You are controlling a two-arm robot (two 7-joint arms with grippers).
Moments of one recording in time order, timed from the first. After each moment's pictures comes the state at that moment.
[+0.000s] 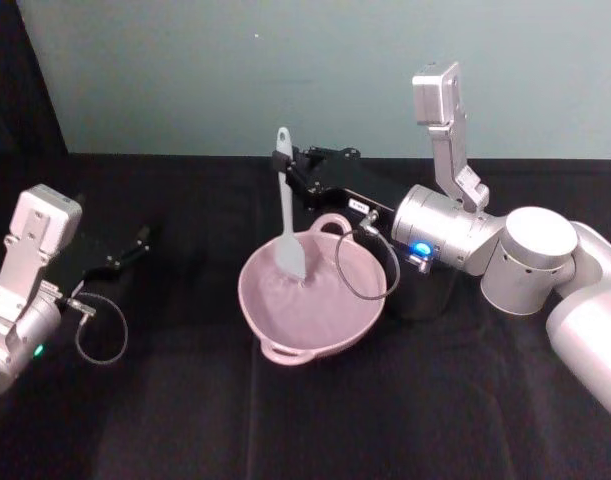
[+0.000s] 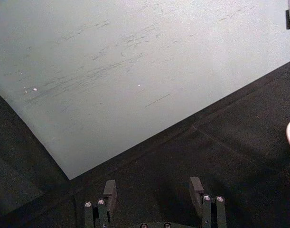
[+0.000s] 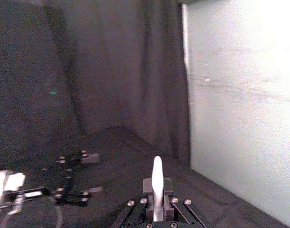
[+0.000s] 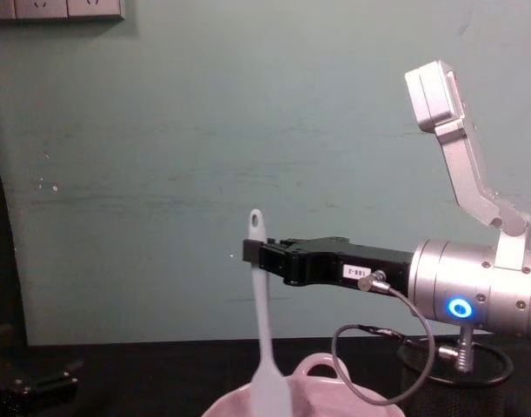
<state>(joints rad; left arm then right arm) -0.20 0.60 0.45 -1.41 -0.25 -0.12 0.03 0.66 0.28 -0.66 -1.08 0.61 -0.08 0.59</state>
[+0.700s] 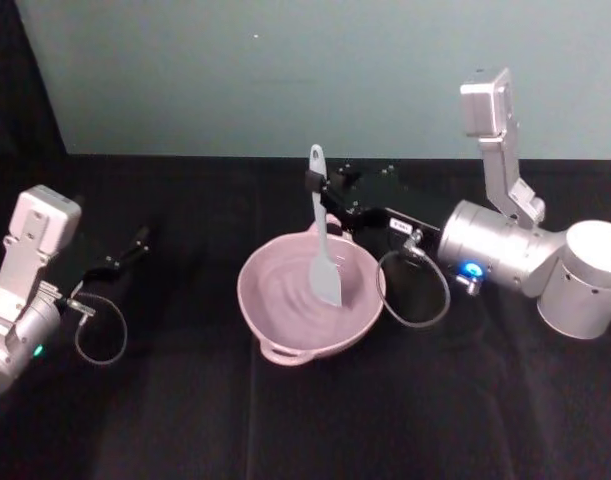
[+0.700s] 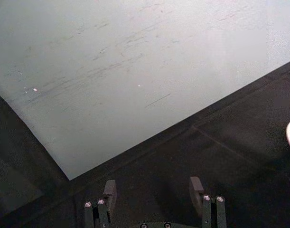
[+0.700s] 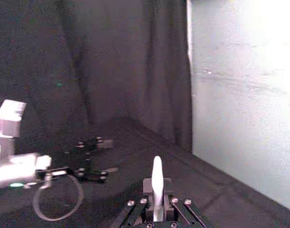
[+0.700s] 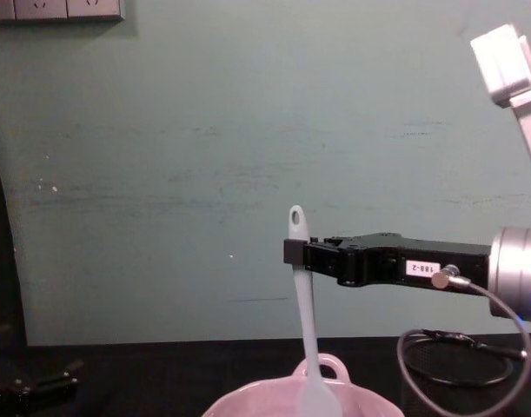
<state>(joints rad) -0.20 0.60 0.45 -1.41 -0.25 -0.12 0.03 0.52 0.43 -0.58 -1.36 0.61 0.06 0.57</state>
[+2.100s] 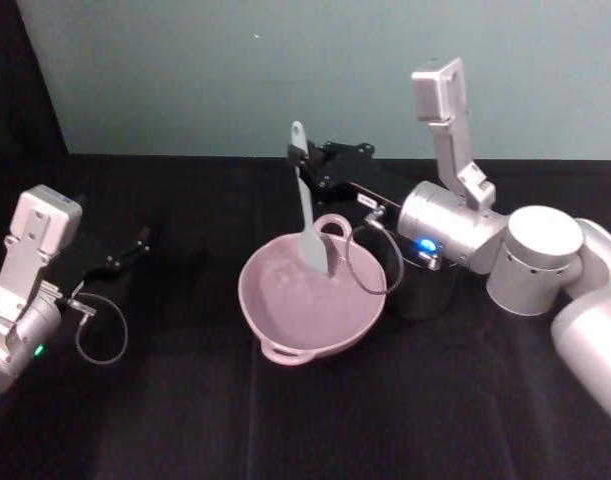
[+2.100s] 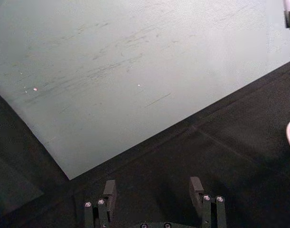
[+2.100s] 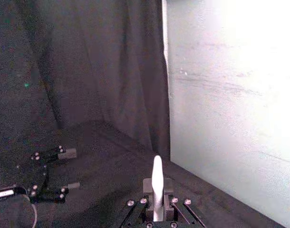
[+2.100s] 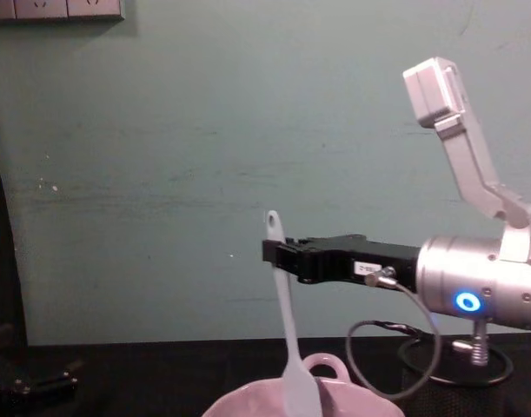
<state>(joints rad) -0.20 0.60 0.45 -1.41 -0.25 -0.12 0.03 0.61 0.27 -0.58 -1.14 0.51 -0.01 0.50</state>
